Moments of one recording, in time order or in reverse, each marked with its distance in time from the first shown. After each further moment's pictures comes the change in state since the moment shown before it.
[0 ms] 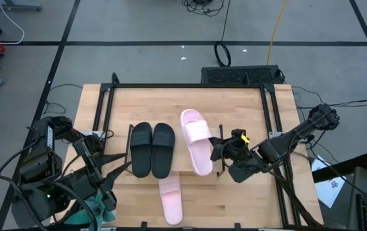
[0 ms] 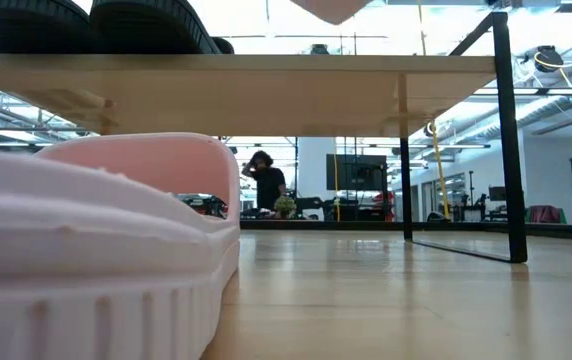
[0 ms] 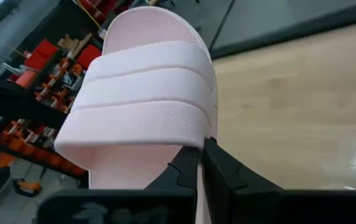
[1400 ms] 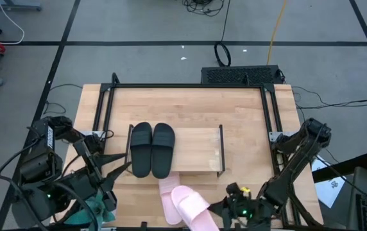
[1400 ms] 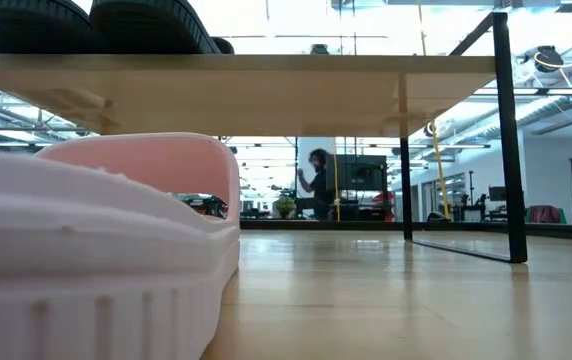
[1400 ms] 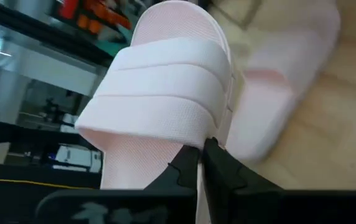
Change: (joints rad) left arm -0.001 0.001 0.000 0.000 0.003 0.004; right arm 0.373 0.257 -0.001 0.474 -0.254 0.022
